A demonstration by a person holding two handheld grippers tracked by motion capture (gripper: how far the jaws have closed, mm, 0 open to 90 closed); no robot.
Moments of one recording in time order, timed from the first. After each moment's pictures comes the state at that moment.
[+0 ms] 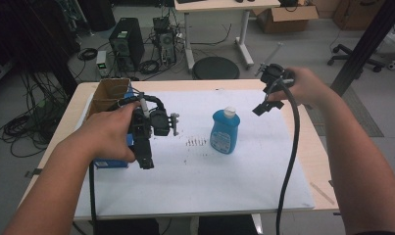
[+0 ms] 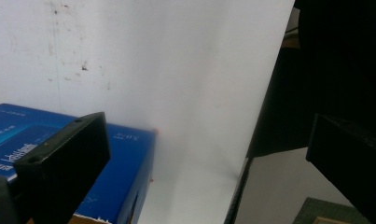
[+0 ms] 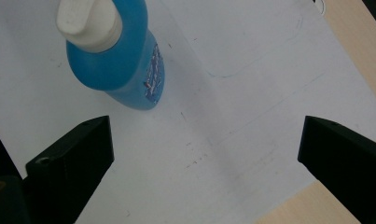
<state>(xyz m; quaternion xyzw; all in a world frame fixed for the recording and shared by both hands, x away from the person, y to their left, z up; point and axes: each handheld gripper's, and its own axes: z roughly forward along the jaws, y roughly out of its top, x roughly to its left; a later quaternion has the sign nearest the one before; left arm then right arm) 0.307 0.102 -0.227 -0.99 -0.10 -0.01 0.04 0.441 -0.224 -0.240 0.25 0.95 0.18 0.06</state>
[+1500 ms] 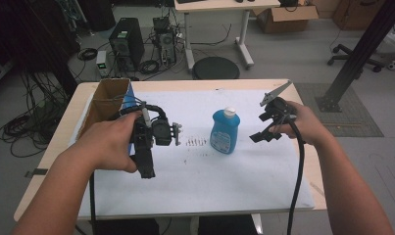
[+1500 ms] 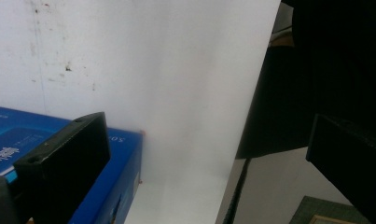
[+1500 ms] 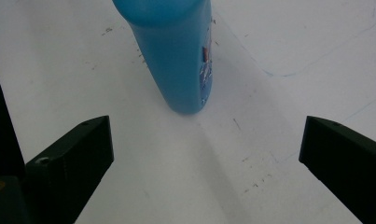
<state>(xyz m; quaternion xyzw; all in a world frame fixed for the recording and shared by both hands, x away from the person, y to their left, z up) 0.289 0.098 -0.236 -0.99 -0.10 -0.01 0.04 0.397 -0.244 -0.316 0.25 0.92 0.29 0.02</state>
